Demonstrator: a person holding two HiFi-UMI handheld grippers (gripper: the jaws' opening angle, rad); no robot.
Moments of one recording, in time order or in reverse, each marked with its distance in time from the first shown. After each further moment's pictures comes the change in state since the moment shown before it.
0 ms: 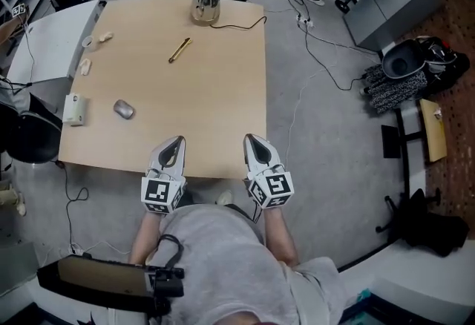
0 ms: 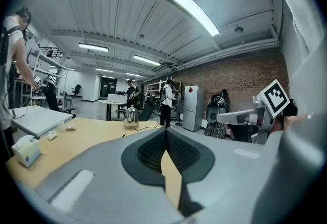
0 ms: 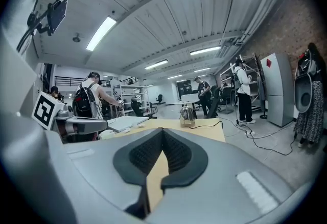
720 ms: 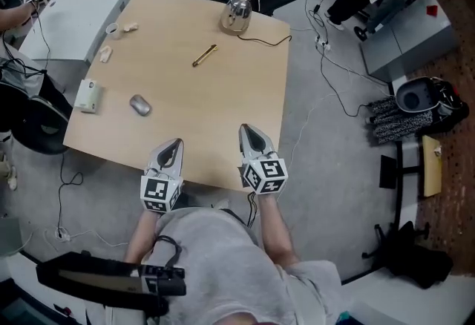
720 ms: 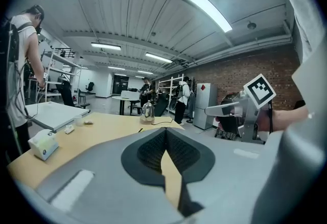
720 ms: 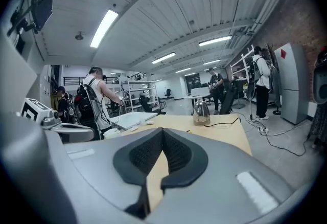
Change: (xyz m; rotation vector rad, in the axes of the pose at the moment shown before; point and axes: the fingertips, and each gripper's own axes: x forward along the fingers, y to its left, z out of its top) left arm -0.022 0.074 -0.025 -0.043 0.035 0.126; right arm 0.107 0.038 -0.001 0.002 0.073 0.104
